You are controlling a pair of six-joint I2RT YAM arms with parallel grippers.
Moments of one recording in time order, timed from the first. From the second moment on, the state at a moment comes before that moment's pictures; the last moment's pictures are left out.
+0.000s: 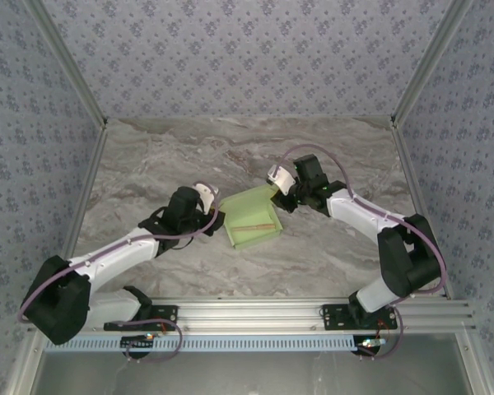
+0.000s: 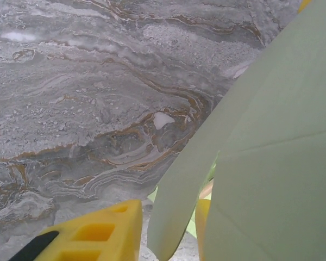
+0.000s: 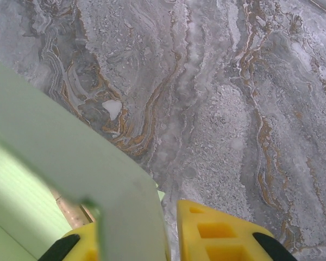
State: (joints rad) left arm -0.64 1.21 0.61 -0.08 0.08 -0.19; right arm 0.47 1.53 0.95 -0.25 -0.30 -0.43
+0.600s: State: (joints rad) left arm -0.64 1.28 0.68 -0.07 0.02 -0.20; right arm 0.59 1.53 0.96 -0.23 -0.07 -0.19
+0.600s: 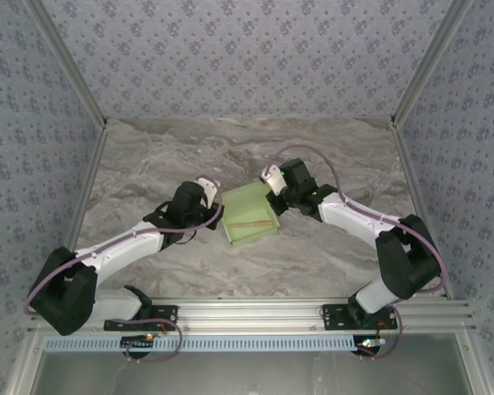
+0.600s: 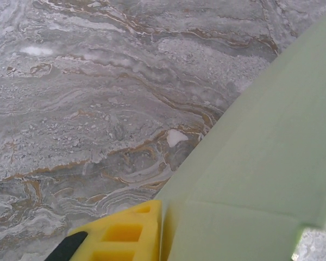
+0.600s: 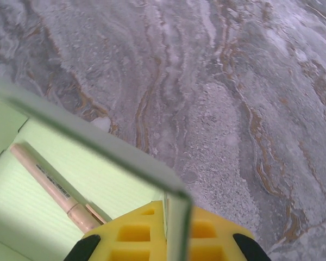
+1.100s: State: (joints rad) left arm -0.71 1.38 0.79 -0.06 -0.30 -0.44; right arm 0.72 1.54 0.97 -0.15 0.26 0.18
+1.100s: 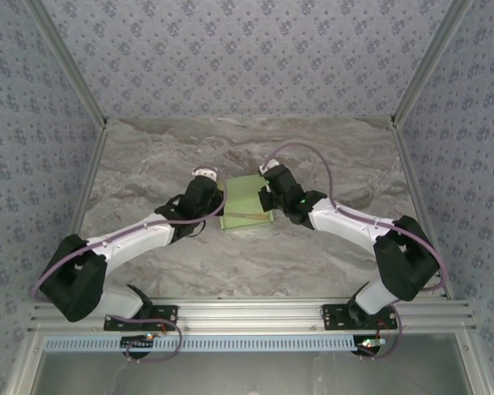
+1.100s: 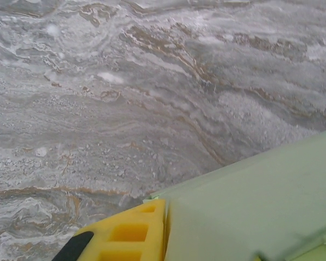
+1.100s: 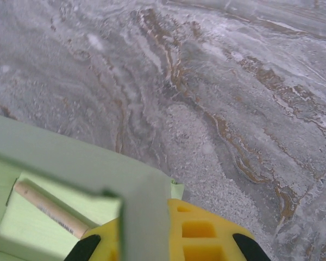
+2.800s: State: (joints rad) left arm -1.01 1.63 0.69 0.28 -0.93 -0.75; right arm 0.78 1.59 0.76 0.23 0.47 0.44
